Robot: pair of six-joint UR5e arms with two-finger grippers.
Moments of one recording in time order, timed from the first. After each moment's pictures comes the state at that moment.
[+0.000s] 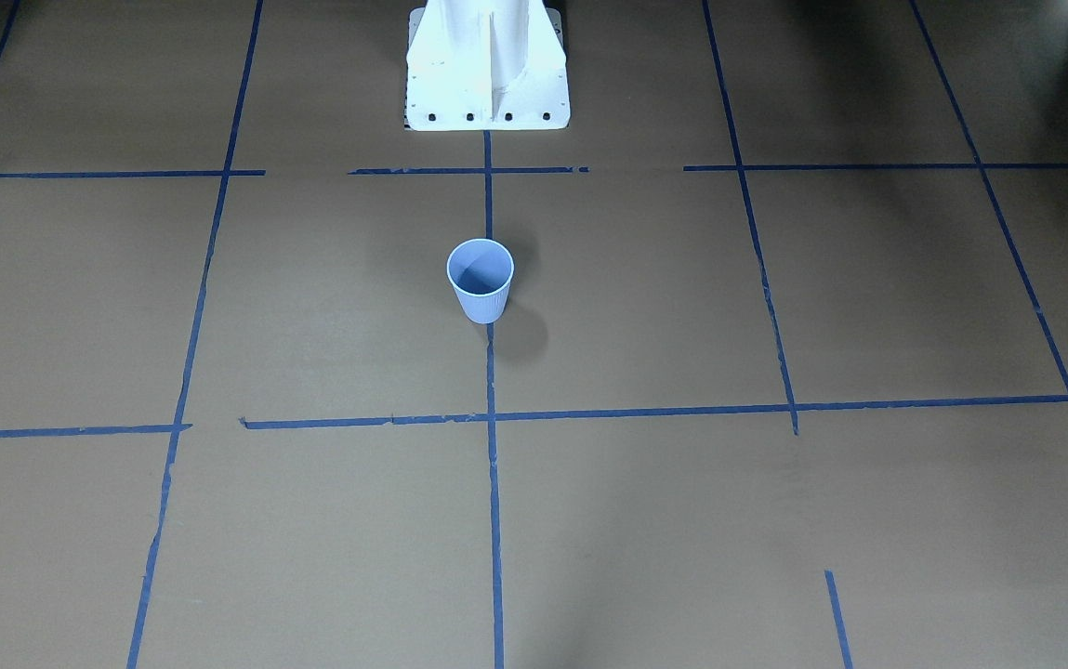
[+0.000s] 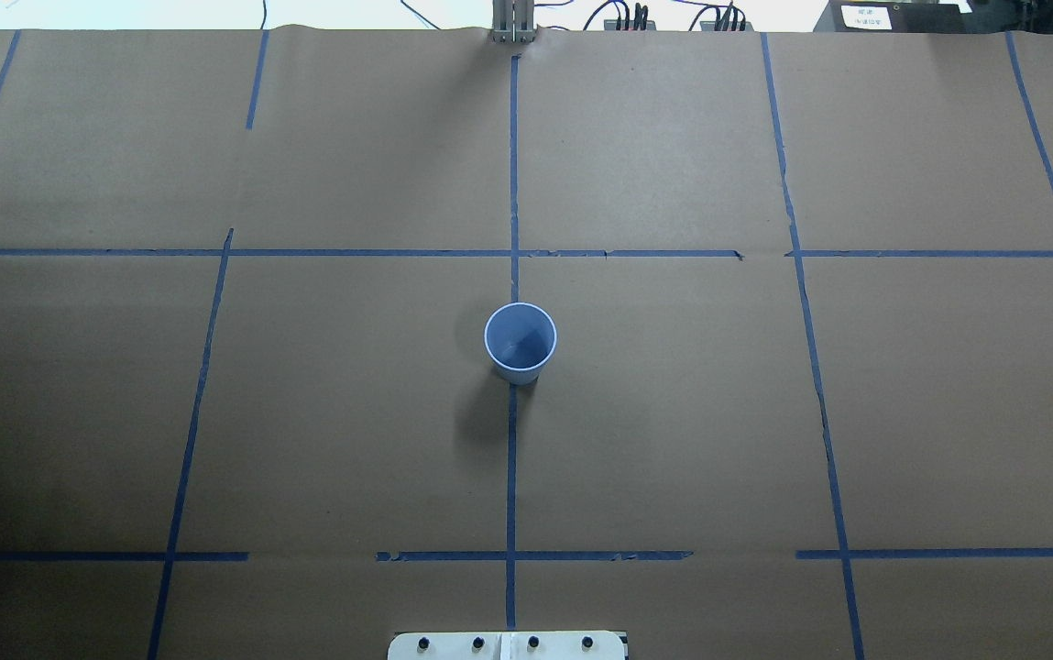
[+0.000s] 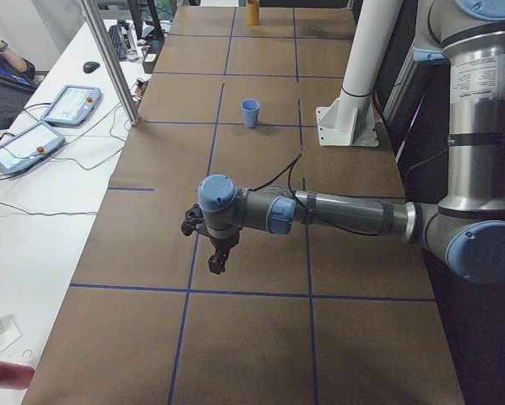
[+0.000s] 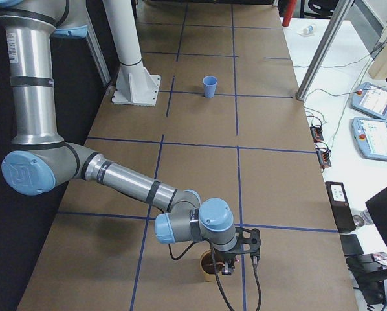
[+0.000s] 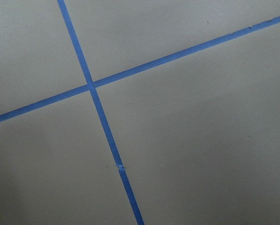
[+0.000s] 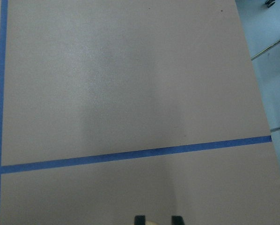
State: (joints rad) left arm -1.45 -1.48 -1.76 -1.62 -2.37 0.16; right arm 1.67 -1.55 1.23 -0.99 2.17 0.20
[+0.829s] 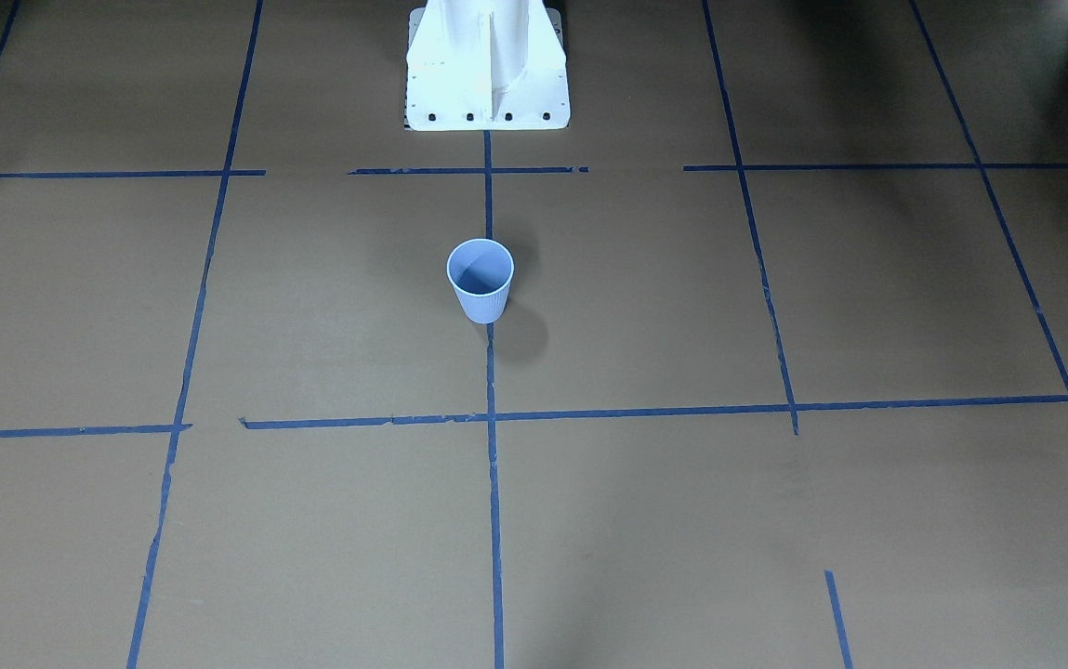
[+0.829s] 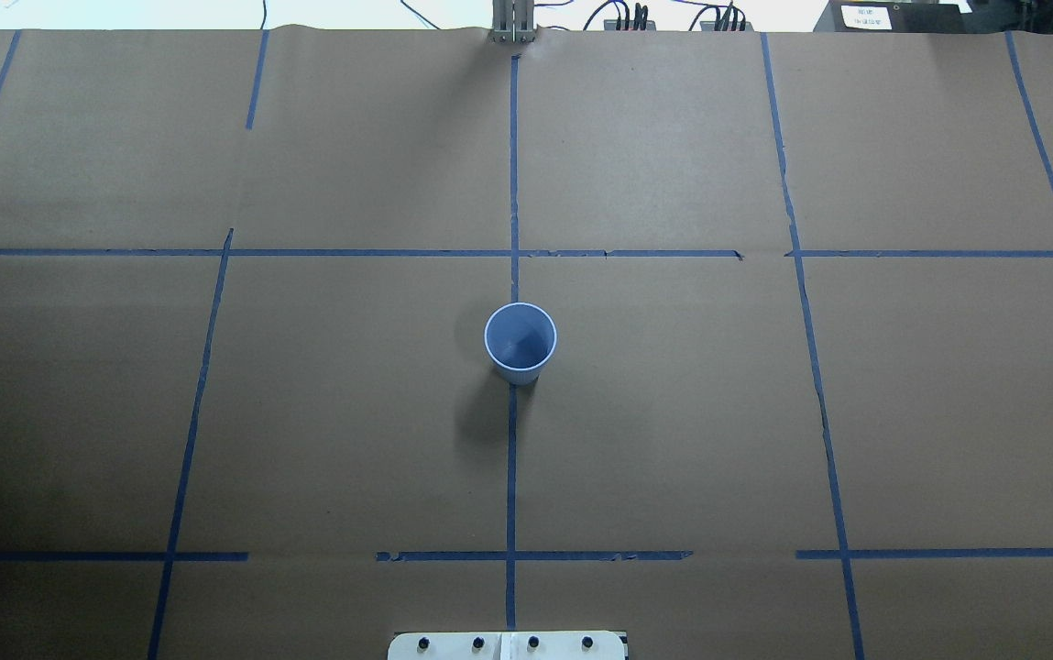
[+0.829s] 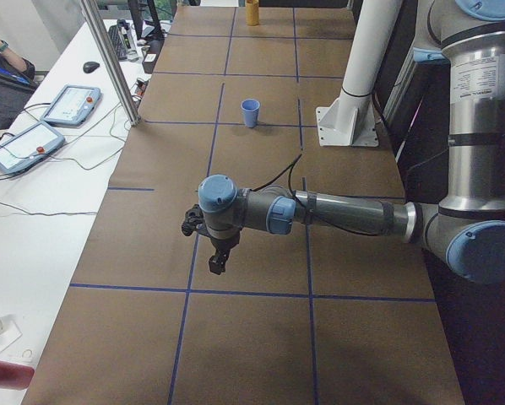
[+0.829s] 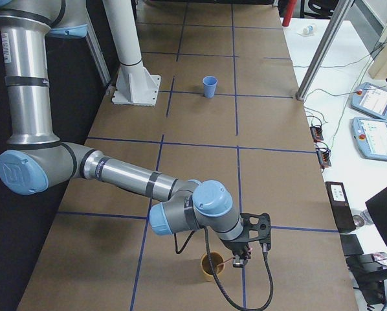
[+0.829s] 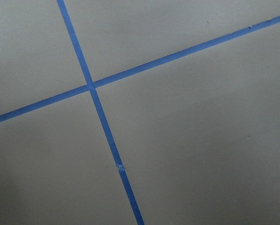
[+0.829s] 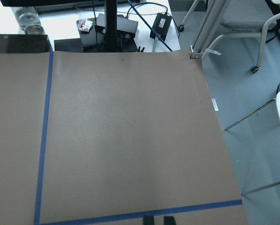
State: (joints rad) left arm -1.45 -1.48 -1.76 -1.62 -2.37 0.16; right arm 1.83 -1.54 1.43 -1.02 2.19 0.19
